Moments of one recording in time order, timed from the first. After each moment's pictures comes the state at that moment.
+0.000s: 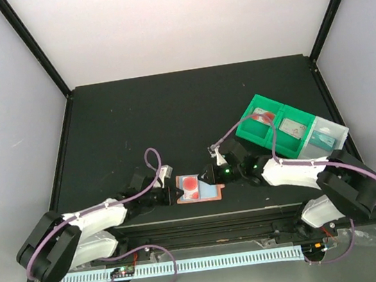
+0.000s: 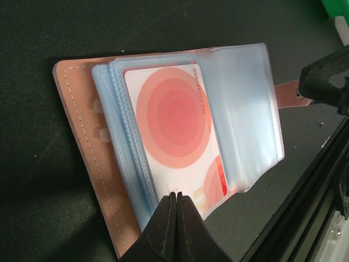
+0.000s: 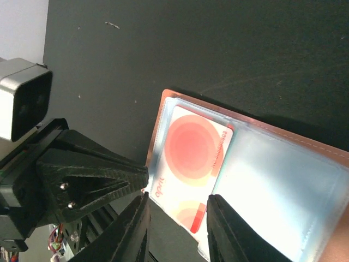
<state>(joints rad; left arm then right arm) -0.65 1.16 0.24 0.14 0.42 -0.64 0.83 1.41 0.59 0.09 -0.36 0.83</state>
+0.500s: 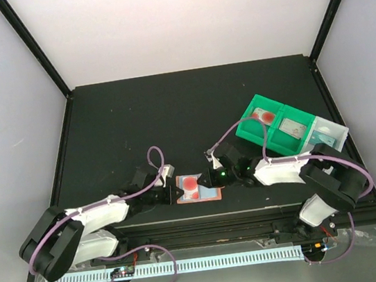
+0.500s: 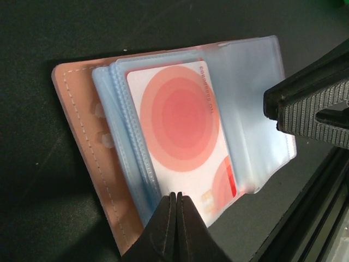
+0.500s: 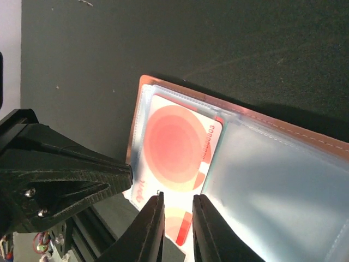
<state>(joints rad) -0.65 1.20 0.28 0.10 0.42 -0.59 0.85 1.52 0.59 0.15 -0.37 0.85</state>
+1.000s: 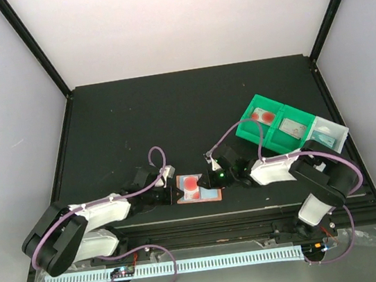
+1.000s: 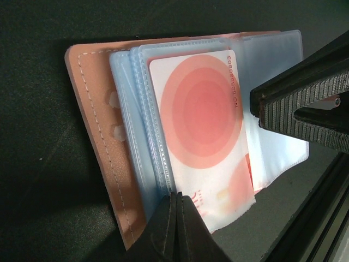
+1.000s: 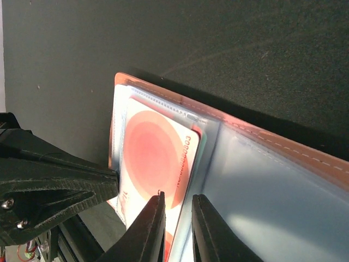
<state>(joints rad) -0.65 1.26 0.29 0.11 0.42 -0.60 0.85 1.61 0.59 0.20 -0.37 0.86</state>
